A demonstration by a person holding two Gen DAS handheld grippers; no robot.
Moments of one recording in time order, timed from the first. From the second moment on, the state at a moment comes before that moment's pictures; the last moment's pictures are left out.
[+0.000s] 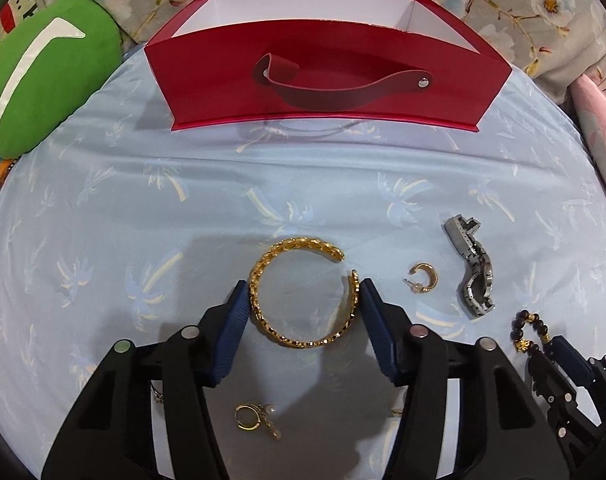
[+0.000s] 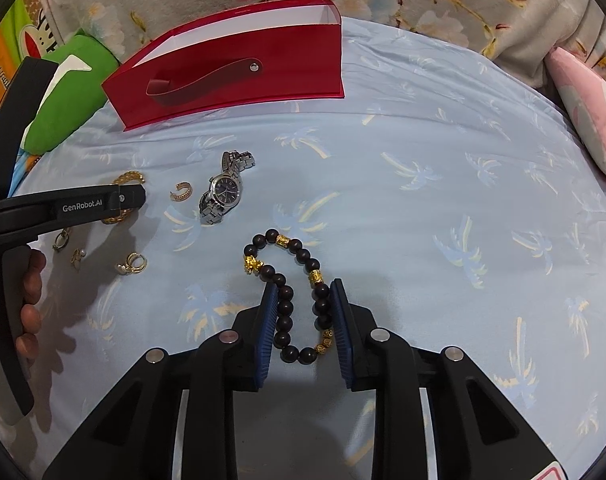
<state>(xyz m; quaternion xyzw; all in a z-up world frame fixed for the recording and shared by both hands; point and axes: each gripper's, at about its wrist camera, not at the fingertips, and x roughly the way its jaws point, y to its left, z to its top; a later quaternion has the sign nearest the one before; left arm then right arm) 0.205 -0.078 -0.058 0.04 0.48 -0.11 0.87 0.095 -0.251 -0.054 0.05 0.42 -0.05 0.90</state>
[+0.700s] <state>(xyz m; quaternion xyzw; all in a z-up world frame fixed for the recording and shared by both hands) 0.181 -0.047 -0.010 0.00 0.44 -0.12 0.89 0.097 -0.255 -0.043 0.08 0.41 -0.03 0.91</state>
